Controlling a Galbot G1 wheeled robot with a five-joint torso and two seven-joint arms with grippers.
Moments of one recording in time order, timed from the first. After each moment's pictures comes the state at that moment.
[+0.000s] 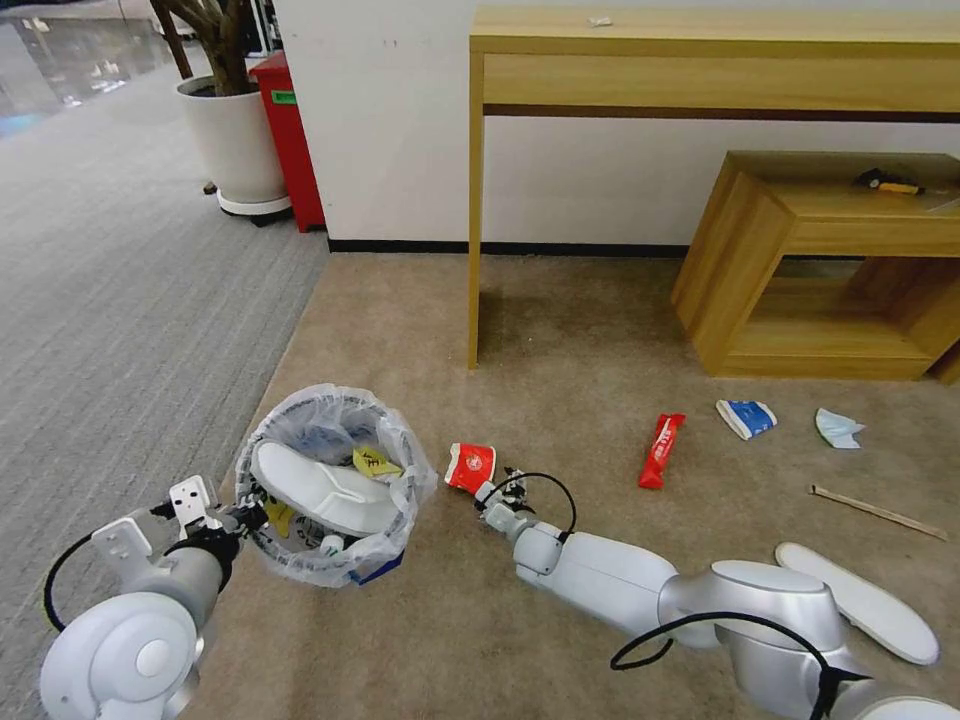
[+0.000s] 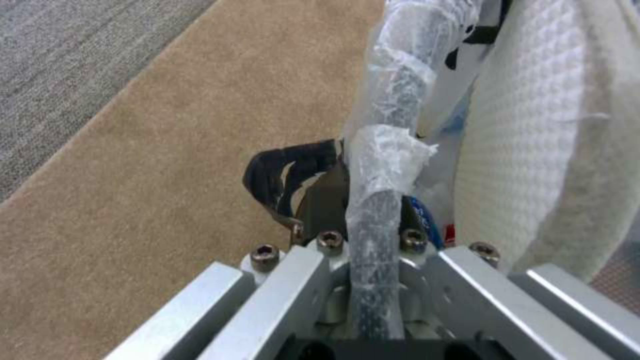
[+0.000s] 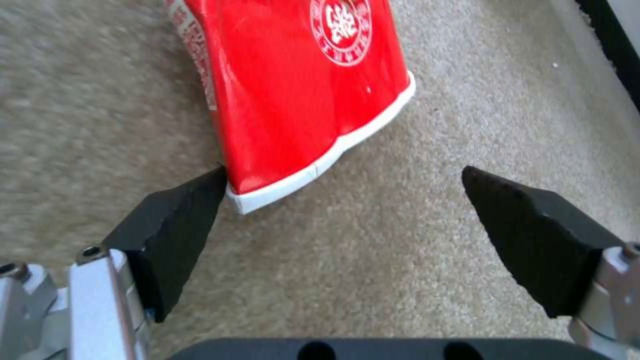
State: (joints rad) left arm 1.48 -1.32 -0.78 -2.29 -0.93 0.74 -0.46; right arm -0.35 1.41 -1.04 0.63 0.56 -0.05 0.38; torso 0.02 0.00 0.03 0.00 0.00
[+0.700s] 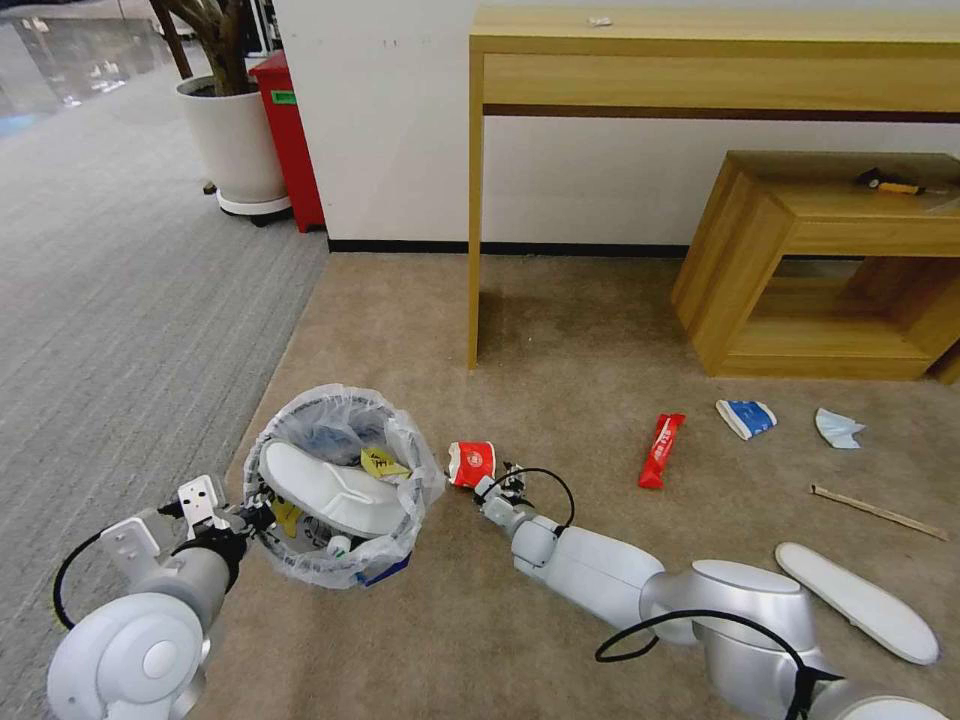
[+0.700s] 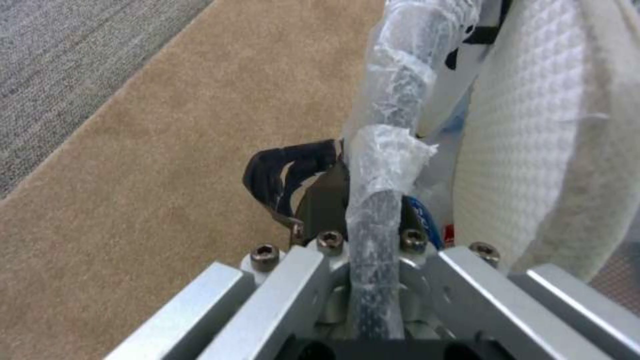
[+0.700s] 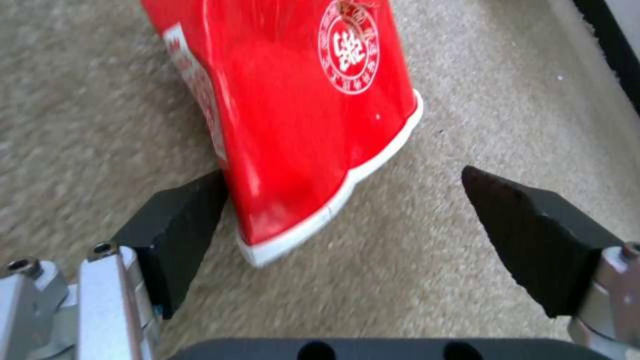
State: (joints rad) left arm 1.49 -1.33 -0.77 -2.30 -0.92 0.74 -0.46; right arm -0.35 1.48 -0.99 0.52 0.51 -0.02 0.34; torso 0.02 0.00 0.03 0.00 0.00
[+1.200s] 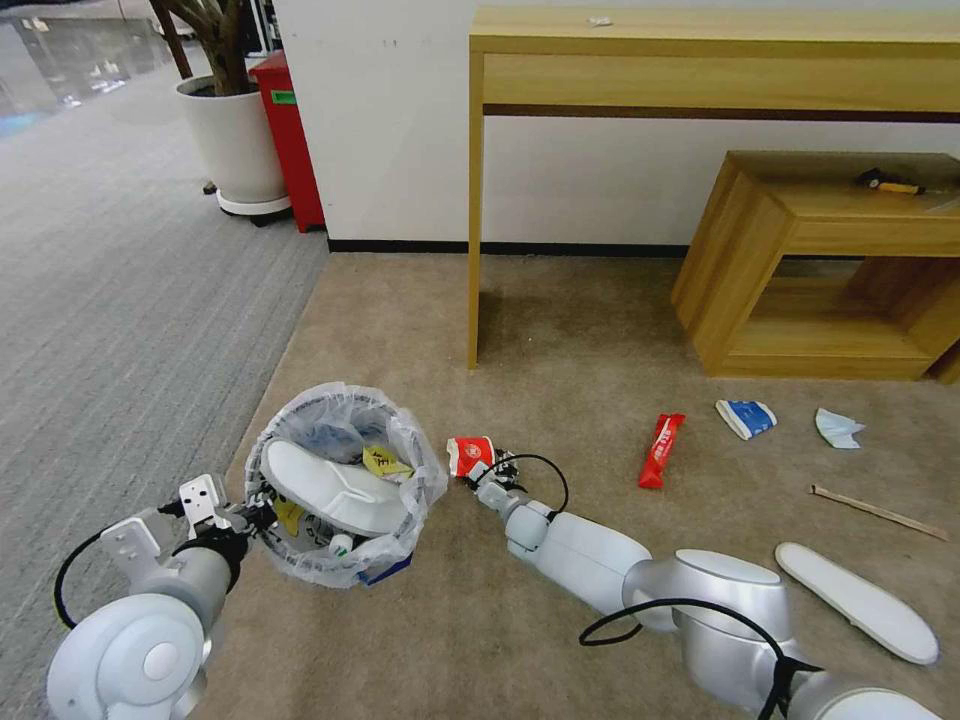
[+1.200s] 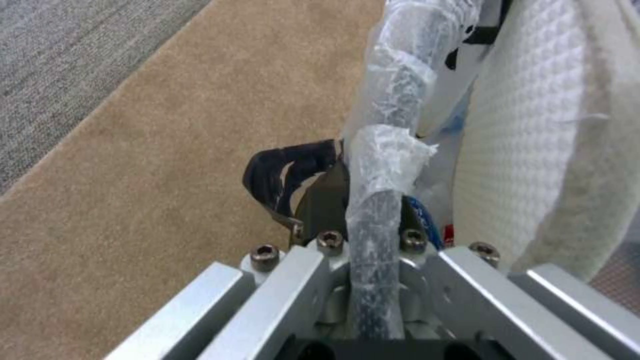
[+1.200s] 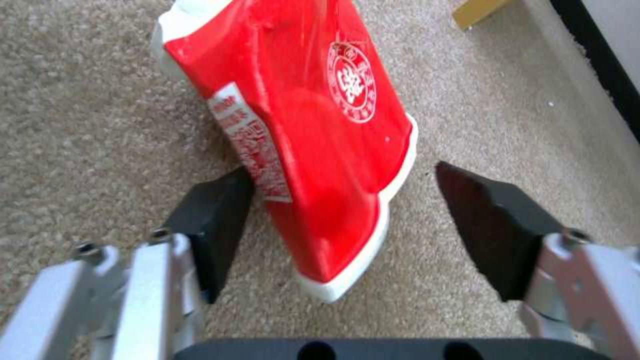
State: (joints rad) left arm 1.49 -1.34 -0.77 -2.31 -0.92 0.74 -0.46; right arm -0.33 1.52 -0.95 0.46 0.48 0.01 0.30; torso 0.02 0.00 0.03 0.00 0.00
